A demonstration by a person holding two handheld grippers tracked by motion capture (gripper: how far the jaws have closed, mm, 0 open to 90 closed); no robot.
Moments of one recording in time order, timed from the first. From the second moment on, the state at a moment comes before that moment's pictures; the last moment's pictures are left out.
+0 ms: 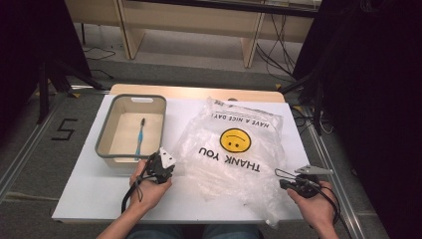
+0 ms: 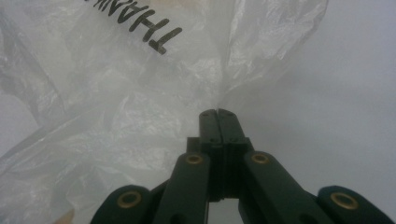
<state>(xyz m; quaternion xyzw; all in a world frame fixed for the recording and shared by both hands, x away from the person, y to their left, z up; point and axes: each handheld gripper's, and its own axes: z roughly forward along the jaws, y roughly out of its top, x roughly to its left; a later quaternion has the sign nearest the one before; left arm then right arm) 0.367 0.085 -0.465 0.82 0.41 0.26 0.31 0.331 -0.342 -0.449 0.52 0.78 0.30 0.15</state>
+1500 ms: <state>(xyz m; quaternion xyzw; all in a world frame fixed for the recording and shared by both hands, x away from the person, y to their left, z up) 0.325 0.072 -0.439 0.81 0.39 0.24 0.36 0.389 -0.199 -0.453 0.27 0.90 0.32 0.11</state>
